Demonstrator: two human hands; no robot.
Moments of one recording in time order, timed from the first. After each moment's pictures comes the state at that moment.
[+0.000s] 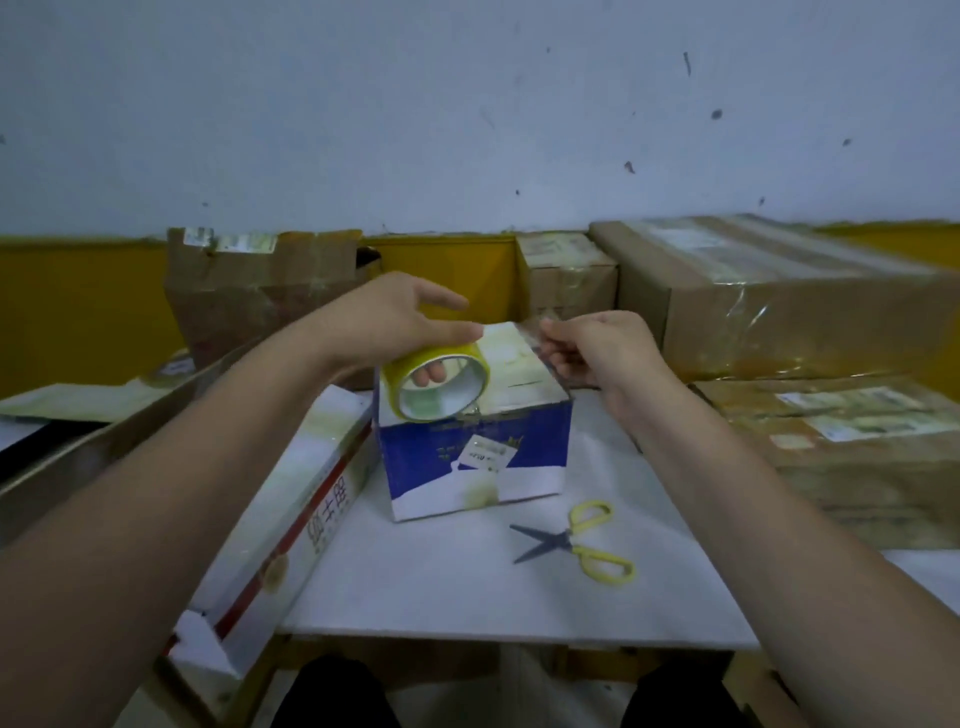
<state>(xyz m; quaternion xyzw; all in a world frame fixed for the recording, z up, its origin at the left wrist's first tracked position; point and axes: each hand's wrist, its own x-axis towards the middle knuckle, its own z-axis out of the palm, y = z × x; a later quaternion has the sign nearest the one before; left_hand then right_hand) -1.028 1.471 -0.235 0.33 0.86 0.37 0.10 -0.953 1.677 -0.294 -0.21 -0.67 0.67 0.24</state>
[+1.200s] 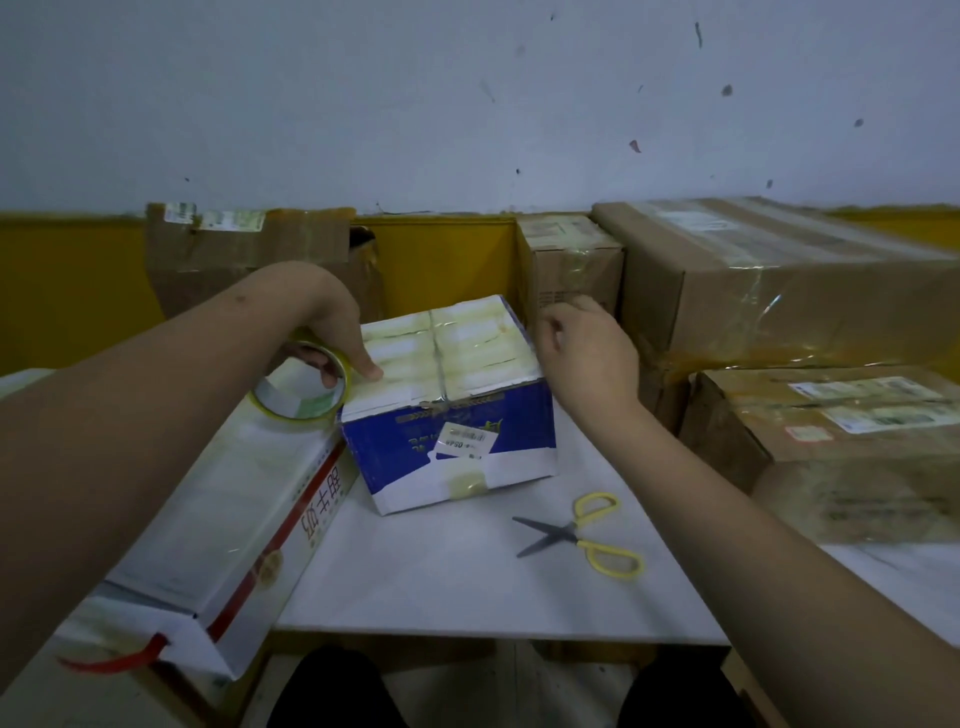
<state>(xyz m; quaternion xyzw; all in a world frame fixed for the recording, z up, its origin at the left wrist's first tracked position) -1.159 1.472 -0.251 0.18 0.94 -0.16 0.25 -0.992 1.678 -0.343 -0.18 -0.89 0.12 0.40</state>
